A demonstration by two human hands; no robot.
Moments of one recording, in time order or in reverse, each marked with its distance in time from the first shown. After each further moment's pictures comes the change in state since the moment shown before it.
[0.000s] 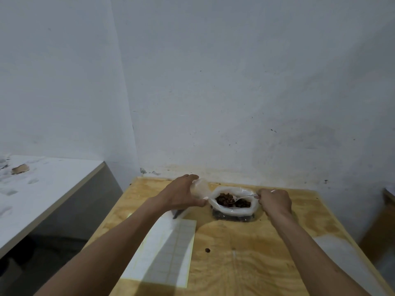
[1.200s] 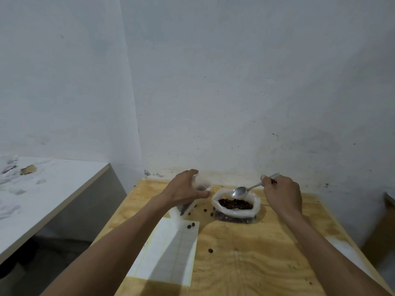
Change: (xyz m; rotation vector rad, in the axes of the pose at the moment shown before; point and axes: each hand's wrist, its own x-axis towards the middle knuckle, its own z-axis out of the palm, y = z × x) left_hand -0.003 0.007 -0.016 -0.110 0.084 -0.053; right_hand -0.007 -0.024 -0.019 -0.319 0.134 -0.505
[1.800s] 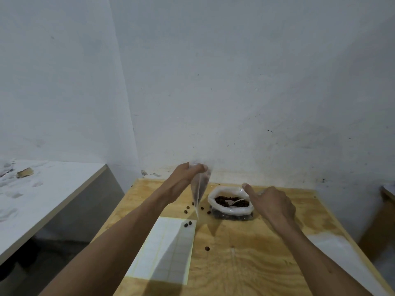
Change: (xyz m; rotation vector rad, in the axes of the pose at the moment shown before) left_hand -0.001 0.026 -0.007 -0.673 -0.052 -0.027; right_hand -0.023 0.008 0.014 -0.283 -0.171 0.158
